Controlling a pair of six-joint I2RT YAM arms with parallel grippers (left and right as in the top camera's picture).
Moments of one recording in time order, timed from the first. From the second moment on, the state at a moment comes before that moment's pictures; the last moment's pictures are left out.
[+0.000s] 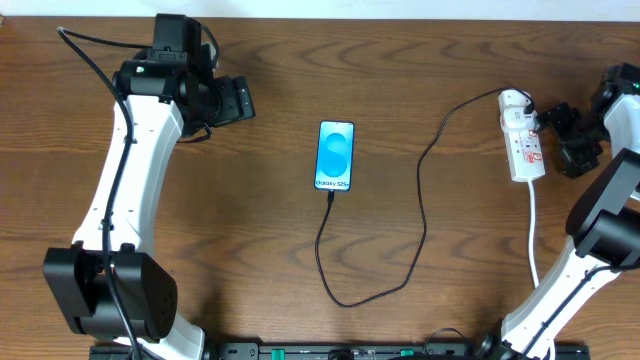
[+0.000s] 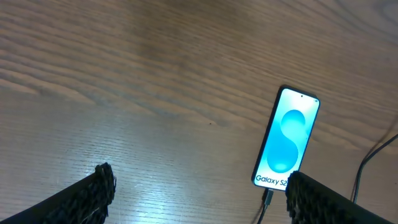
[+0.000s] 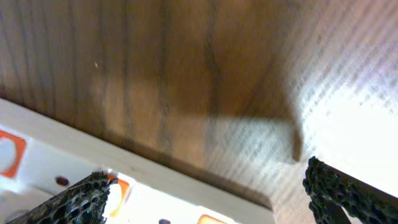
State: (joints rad) left arm -0.07 1.75 1.63 -1.04 0.17 -0.33; right arm -0.46 2.26 1.79 -0.98 -0.11 0.67
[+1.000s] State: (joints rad) left arm -0.07 1.75 1.63 -1.04 0.17 -0.33; right arm -0.46 2.26 1.79 -1.08 -0.22 0.64
